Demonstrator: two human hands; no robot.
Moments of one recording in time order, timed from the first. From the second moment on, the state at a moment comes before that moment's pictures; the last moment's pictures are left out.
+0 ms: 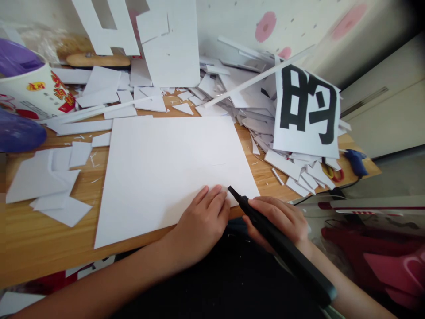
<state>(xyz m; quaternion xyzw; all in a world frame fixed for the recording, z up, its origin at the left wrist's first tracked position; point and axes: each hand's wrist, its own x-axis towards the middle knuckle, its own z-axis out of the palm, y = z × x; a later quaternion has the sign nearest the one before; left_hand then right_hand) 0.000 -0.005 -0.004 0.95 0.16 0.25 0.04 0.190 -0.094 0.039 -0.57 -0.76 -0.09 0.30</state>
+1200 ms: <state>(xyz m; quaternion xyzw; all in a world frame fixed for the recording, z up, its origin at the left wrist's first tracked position) 0.002 -0.005 -0.009 0.97 0.16 0.18 -0.02 0.227 -0.010 0.021 -0.57 -0.28 0.43 0.64</state>
